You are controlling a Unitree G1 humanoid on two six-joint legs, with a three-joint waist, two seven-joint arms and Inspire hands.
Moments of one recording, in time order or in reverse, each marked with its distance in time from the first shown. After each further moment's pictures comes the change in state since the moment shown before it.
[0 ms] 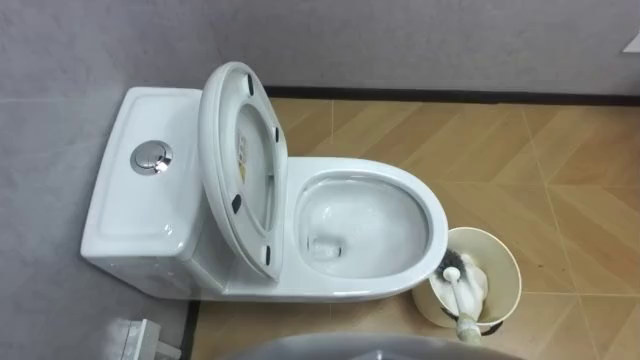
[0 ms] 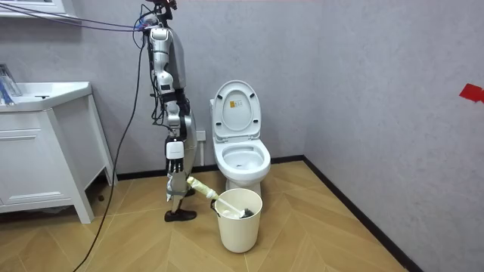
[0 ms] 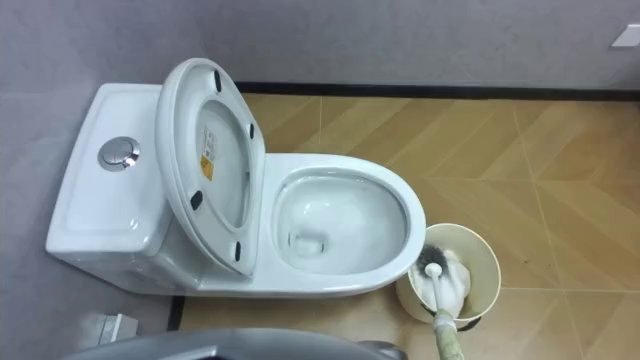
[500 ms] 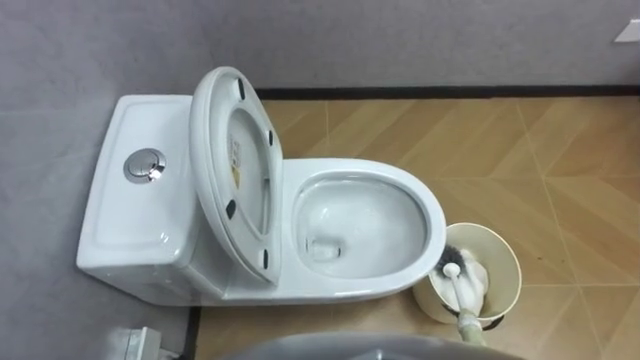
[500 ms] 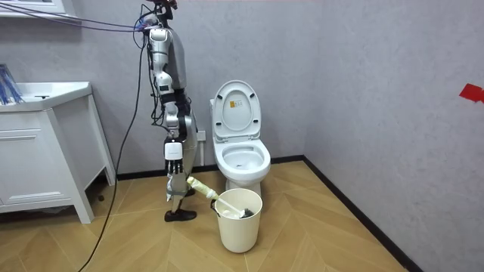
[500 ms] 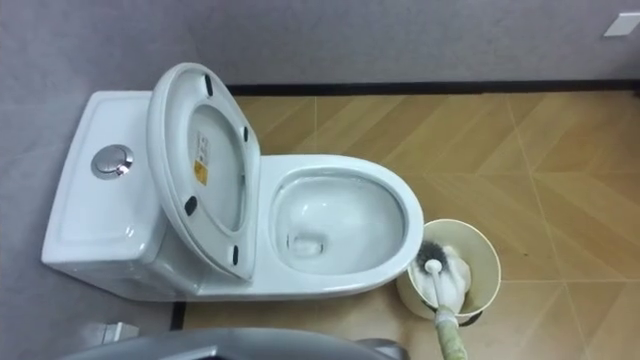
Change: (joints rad) left arm -0.002 -0.001 0.012 0.000 0.000 0.007 0.005; right arm 0.013 0.005 -0.100 0.042 0.094 0.003 -0.070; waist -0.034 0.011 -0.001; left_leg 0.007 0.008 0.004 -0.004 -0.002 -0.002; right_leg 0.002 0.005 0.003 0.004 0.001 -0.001
